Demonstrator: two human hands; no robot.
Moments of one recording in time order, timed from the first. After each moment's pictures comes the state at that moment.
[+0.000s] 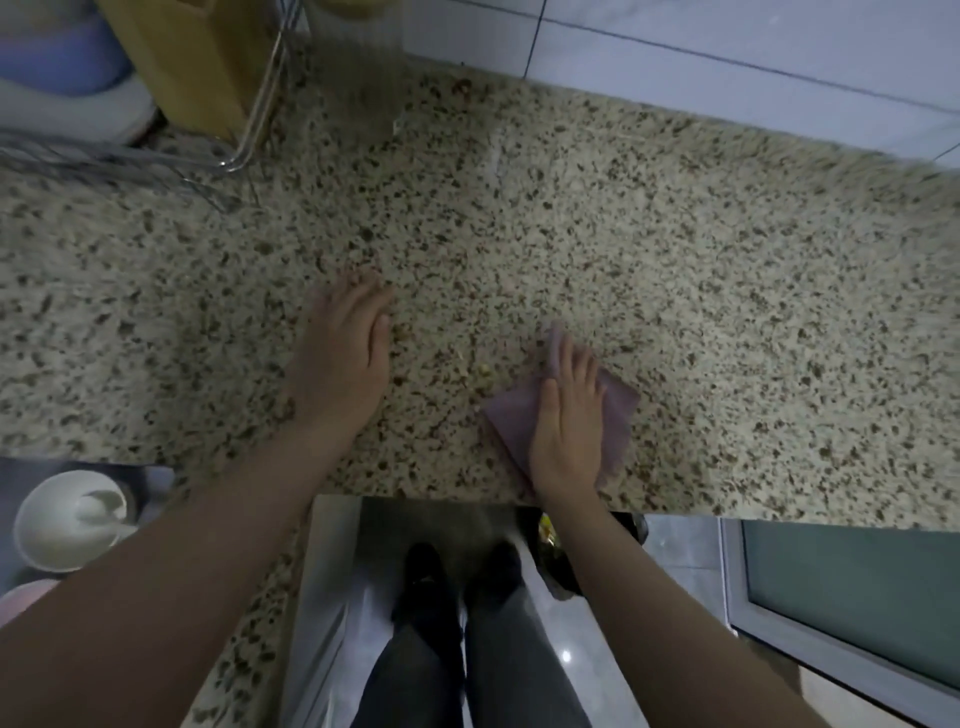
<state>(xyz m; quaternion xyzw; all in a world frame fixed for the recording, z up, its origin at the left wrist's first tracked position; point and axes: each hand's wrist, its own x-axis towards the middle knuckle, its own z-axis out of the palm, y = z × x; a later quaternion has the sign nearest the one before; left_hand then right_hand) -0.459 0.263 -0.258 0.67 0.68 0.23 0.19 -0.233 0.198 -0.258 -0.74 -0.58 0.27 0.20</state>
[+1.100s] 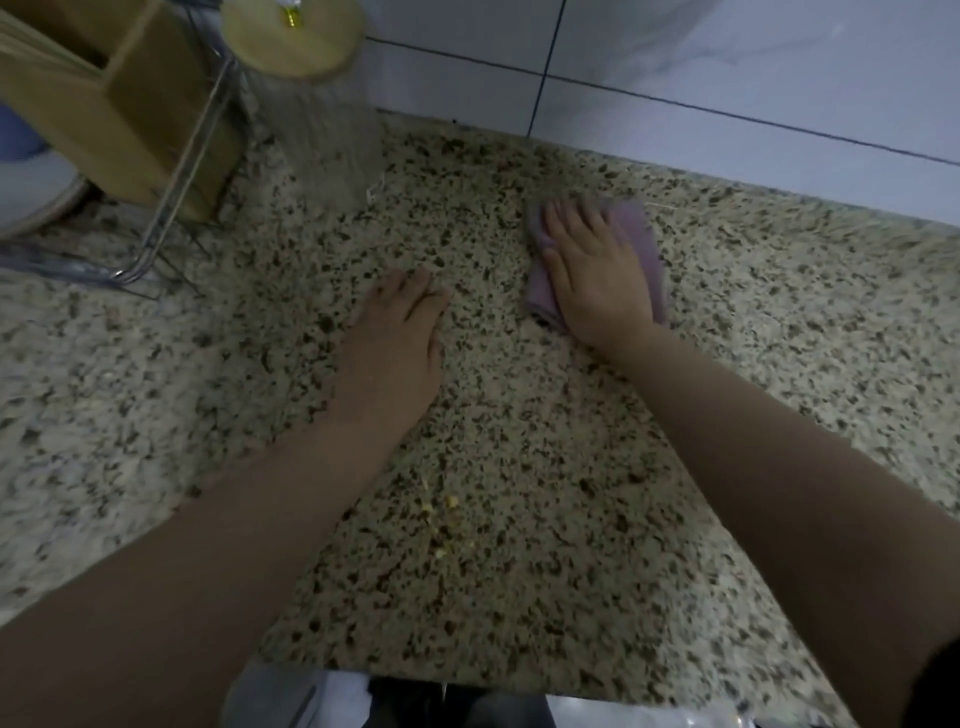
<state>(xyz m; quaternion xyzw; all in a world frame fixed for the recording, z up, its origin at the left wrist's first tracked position) -0.389 0.390 -0.262 0.73 0.66 0.12 0.14 -0.160 0.497 -0.276 -0.57 -0.82 0.05 0.05</state>
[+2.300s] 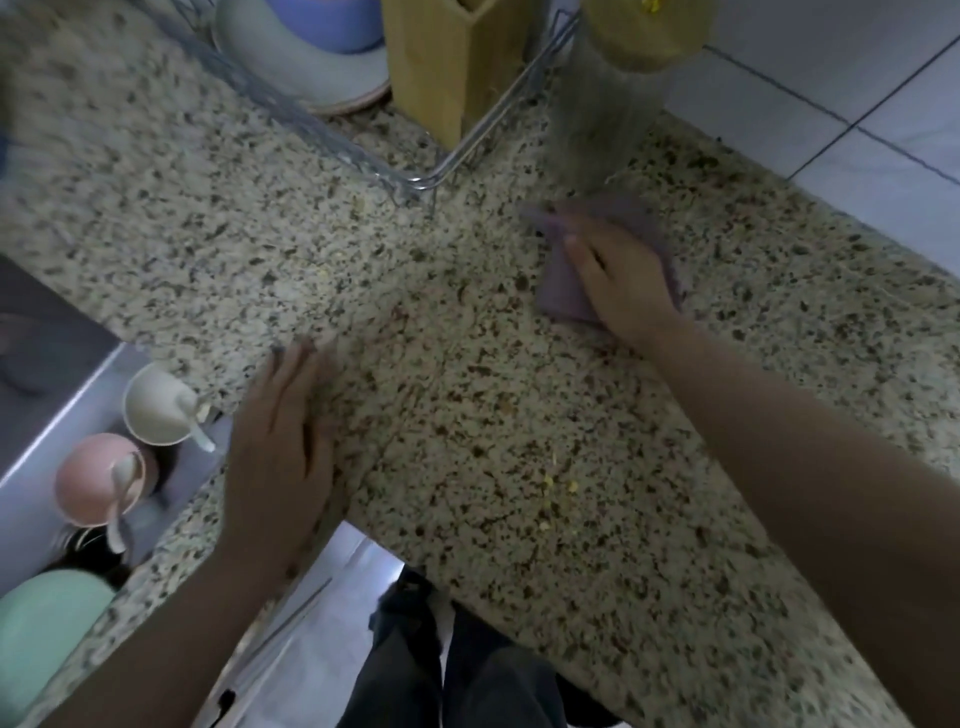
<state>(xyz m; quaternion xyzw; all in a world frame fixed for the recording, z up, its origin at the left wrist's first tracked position) -0.520 0.171 -0.262 0.49 0.84 0.23 0.10 -0.321 0.482 -0.254 -0.33 -0.88 0.30 0.15</state>
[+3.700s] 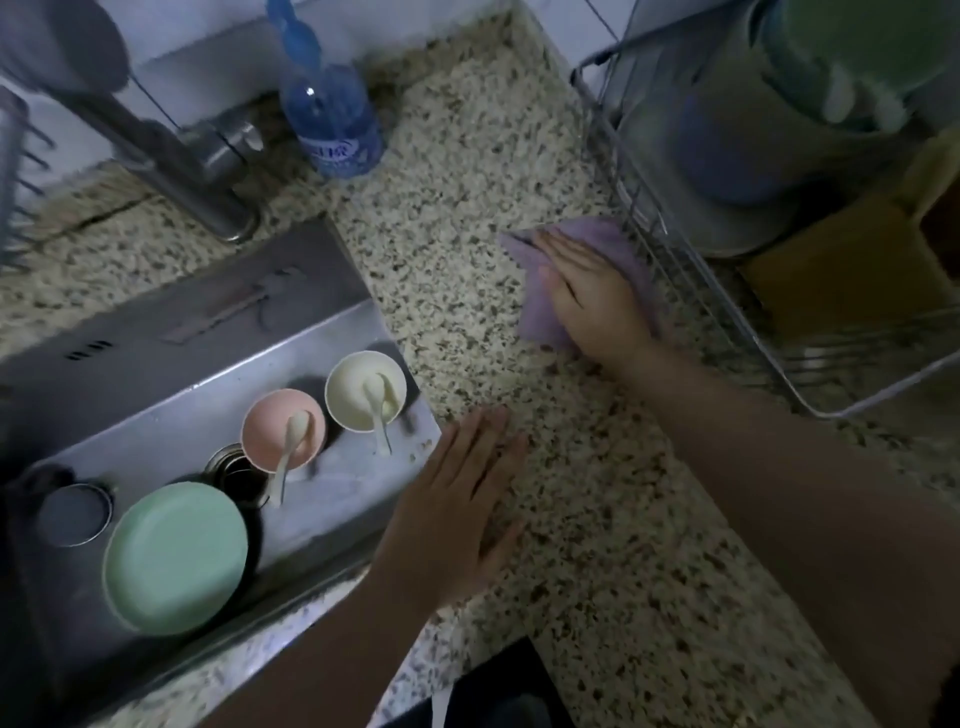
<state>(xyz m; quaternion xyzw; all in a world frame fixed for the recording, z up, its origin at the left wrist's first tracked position) -0.584 0.137 -0.278 0.52 0.84 0.12 0.13 -0.645 0.408 -0.256 -0.11 -0.95 0.29 0.05</state>
